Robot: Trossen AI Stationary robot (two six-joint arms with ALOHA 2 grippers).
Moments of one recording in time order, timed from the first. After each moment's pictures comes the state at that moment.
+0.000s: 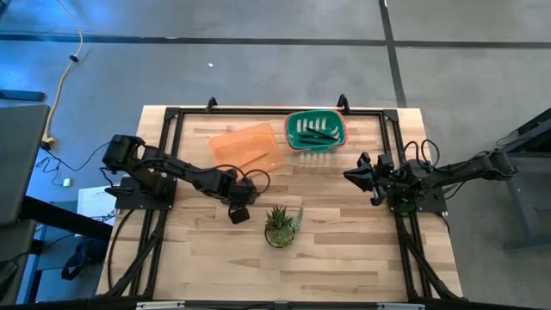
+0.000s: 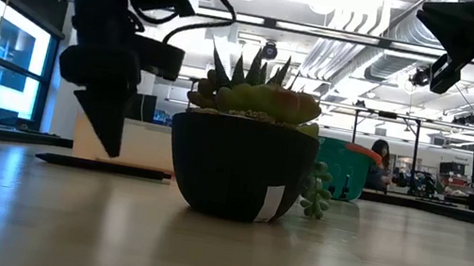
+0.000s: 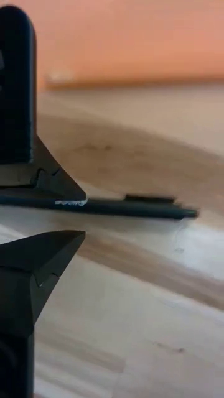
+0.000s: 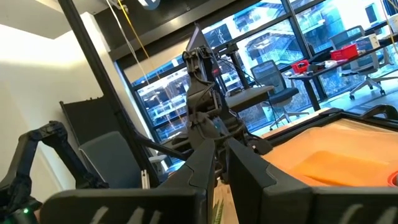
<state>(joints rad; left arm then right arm) -0.03 1.64 0.89 -0.57 -0.18 -0.45 0.14 0.43 0.05 0.65 0.14 0.38</state>
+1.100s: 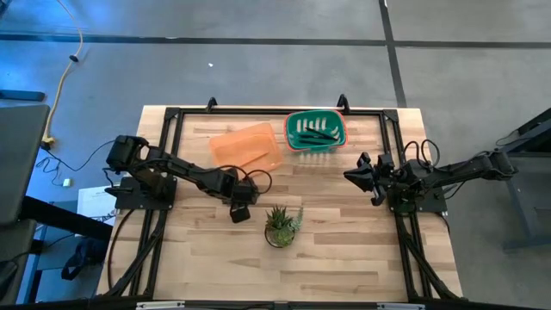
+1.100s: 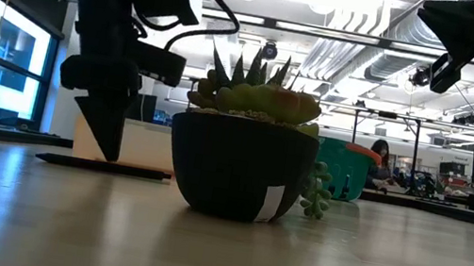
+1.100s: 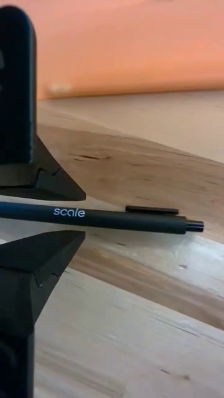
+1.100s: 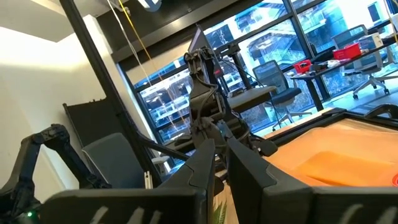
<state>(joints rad) -0.03 1.68 0.91 -0.61 -0.20 -0.43 0.14 0.43 0.05 0.65 0.14 0.40</state>
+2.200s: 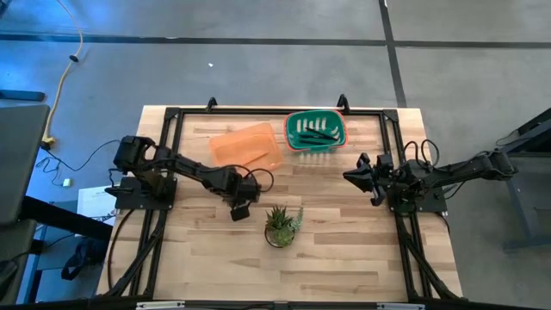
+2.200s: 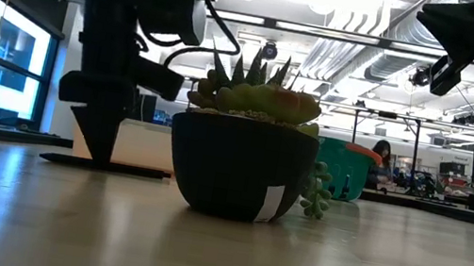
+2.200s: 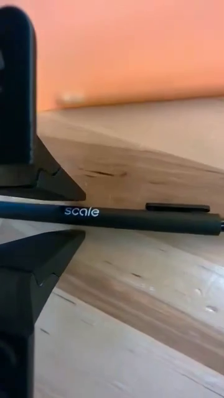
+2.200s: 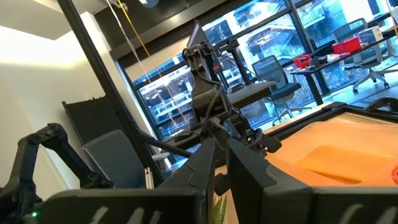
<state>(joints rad) 0.01 1.74 0.95 -0.69 -0.19 -0.43 0.15 0.43 0.05 0.64 0.14 0.41</state>
